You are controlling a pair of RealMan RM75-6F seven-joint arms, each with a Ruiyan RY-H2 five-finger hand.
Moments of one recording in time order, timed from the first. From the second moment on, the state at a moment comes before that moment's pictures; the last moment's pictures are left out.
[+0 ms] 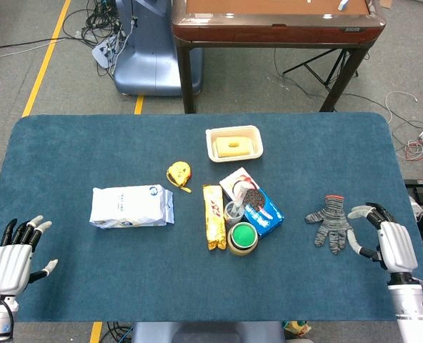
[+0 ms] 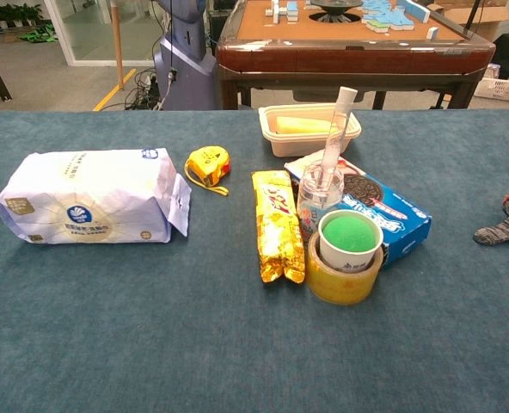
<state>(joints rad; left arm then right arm) -0.09 -1.23 -0.05 -1.64 1.48 1.51 0.23 0.11 -1.15 0.11 -1.73 -1.40 1.39 0.18</state>
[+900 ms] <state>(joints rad) -0.07 -1.22 -0.04 -1.63 1.49 1.54 0.21 0.34 -1.21 0.19 -1.78 -1.29 1.12 0.09</state>
